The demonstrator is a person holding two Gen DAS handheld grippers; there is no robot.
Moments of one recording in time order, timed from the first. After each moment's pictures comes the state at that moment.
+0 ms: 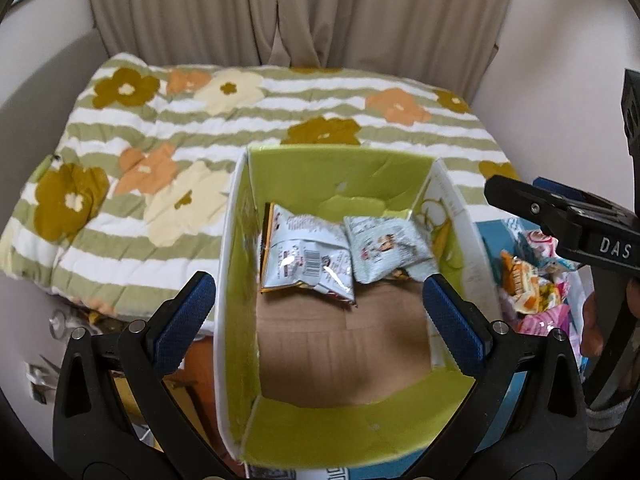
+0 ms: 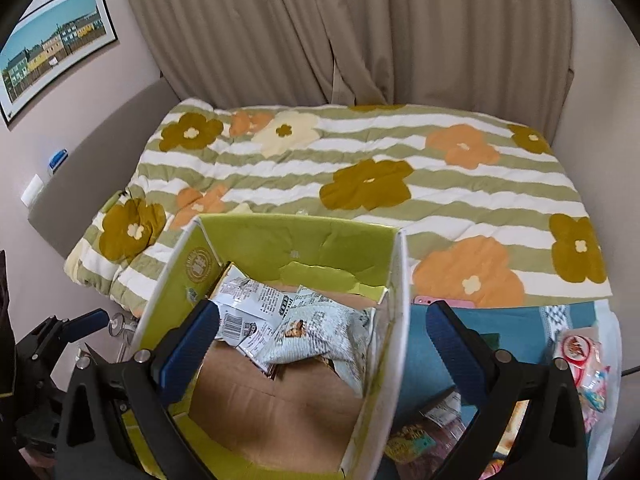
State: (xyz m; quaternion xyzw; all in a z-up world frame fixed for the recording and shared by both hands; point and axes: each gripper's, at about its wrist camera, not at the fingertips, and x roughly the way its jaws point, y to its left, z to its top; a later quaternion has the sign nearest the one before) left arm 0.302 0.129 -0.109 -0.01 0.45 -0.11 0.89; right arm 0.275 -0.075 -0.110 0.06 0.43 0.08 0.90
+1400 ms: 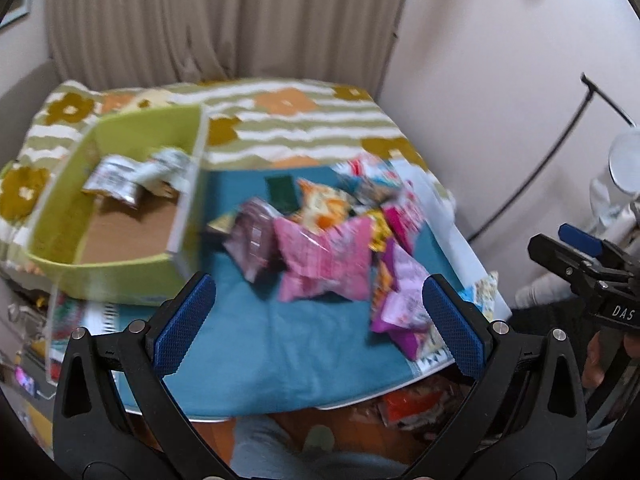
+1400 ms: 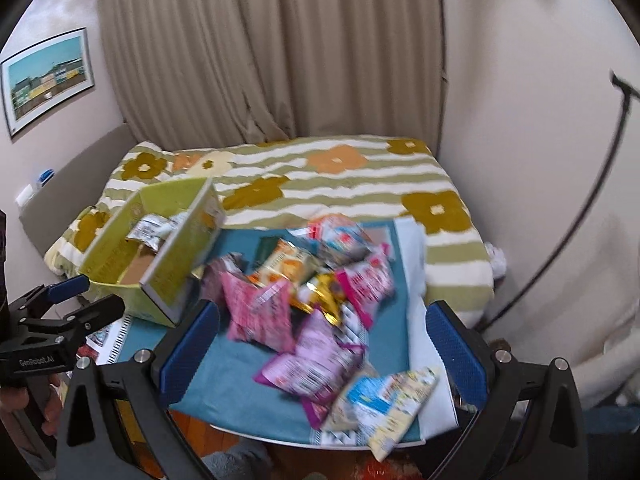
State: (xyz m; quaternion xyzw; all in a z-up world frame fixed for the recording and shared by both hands) left arm 0.066 -0.134 -0.127 0.00 0.42 -0.21 0.89; right arm -0.038 -0.333 -0.105 0.07 0.37 -0.03 0.93
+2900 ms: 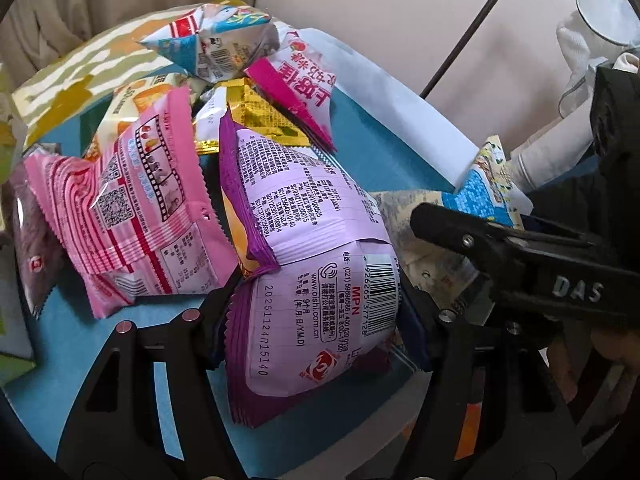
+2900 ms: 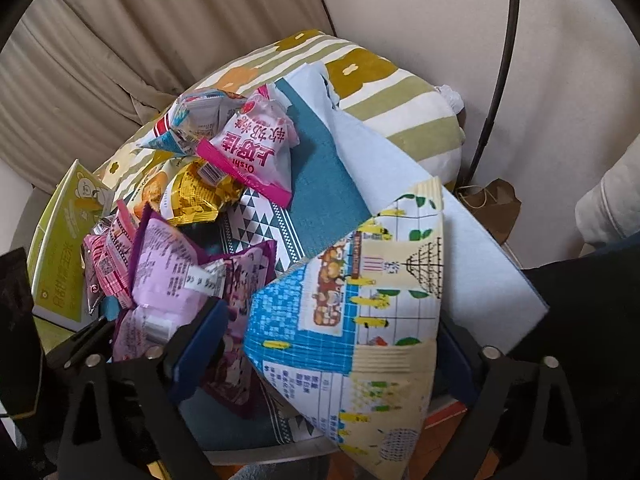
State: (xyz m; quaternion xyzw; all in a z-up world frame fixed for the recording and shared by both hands) left arm 0.102 -0.262 -0.281 0.10 0.50 -0.39 0.77; right arm -0.017 -0.384 -0.272 0.25 0.47 -0.15 0.83
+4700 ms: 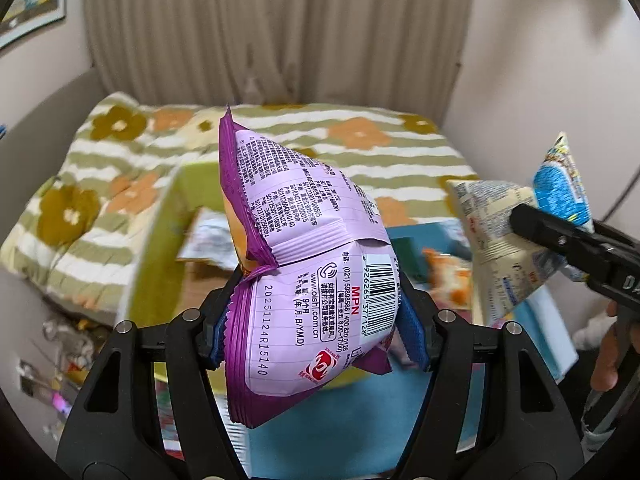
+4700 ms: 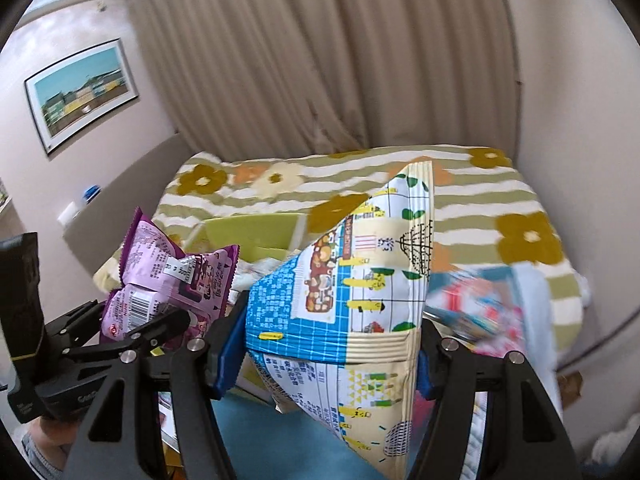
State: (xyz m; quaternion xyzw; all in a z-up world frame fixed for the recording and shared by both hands) left arm 0.201 0.032 -0.087 0.00 0.39 -0.11 0.91; right arm 0.120 -0.201 -0.082 0.09 0.35 0.11 0.93
